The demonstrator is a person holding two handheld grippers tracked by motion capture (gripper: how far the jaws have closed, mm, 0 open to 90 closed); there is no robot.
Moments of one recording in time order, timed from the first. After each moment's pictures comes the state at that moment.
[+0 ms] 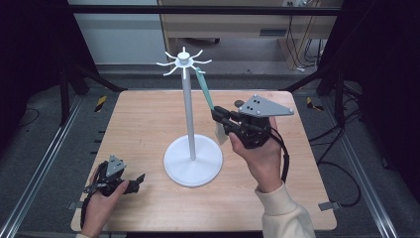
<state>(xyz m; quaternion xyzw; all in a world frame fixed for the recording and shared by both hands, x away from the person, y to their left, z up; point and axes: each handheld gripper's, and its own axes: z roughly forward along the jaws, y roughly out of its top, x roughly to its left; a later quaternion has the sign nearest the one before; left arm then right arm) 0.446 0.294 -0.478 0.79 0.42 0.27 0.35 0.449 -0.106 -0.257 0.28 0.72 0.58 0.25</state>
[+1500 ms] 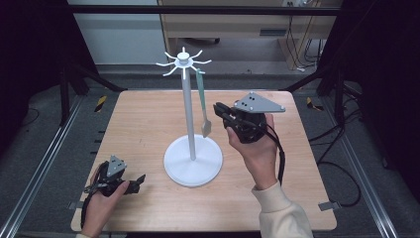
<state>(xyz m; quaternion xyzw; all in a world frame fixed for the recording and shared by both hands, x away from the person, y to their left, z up) 0.446 0.292 -0.478 0.79 0.42 0.26 0.35 0.466 -0.101 -0.266 0.31 0.72 0.55 0.28</state>
